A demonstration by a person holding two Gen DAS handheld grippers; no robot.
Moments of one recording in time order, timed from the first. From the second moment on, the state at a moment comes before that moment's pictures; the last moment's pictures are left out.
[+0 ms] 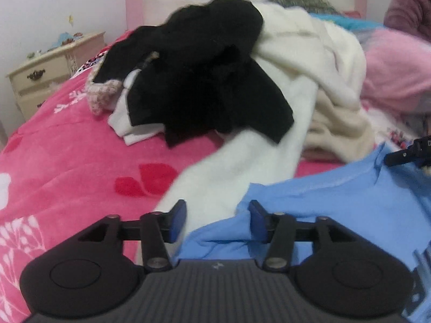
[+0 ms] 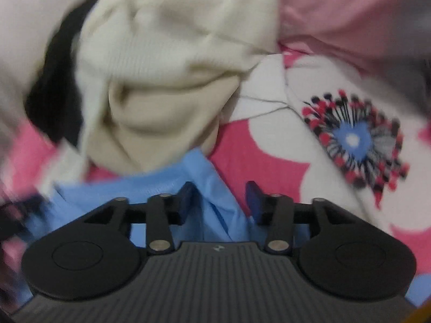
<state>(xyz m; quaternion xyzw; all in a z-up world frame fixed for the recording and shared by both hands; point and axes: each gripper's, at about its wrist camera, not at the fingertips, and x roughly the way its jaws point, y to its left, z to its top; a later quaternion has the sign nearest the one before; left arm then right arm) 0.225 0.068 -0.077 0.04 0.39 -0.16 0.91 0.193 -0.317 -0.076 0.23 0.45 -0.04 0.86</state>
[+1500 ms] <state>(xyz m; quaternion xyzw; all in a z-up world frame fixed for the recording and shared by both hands) 0.207 0.182 -0.032 0.02 0.45 0.03 0.89 0.013 -0.299 0.069 0.25 0.38 0.21 0.87</state>
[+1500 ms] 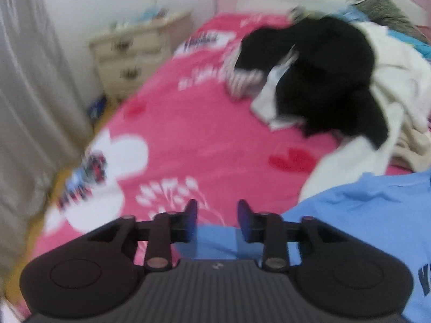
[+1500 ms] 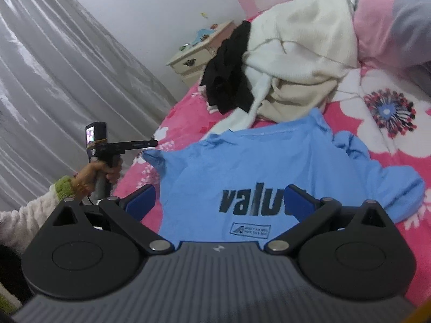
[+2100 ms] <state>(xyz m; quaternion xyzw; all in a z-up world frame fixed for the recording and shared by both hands) 0.057 0.174 0.079 -0.11 0.46 -0.17 0.87 -0.075 -0.275 0.109 0.22 0.36 0.27 0.87</state>
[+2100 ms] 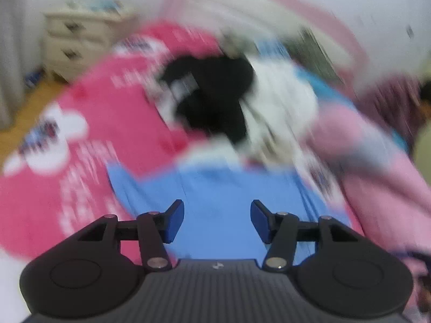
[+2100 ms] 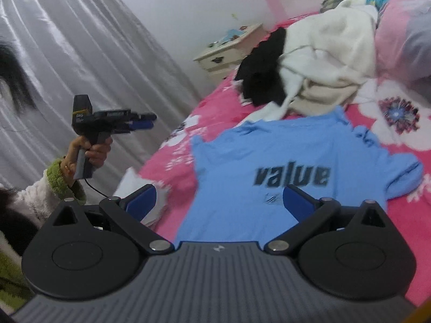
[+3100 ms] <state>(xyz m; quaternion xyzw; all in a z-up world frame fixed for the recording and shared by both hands) -0.109 0.133 -0.104 0.03 0.66 -0.19 0.73 -0.194 -0.267 -0.009 0.17 0.54 0.12 0.81</state>
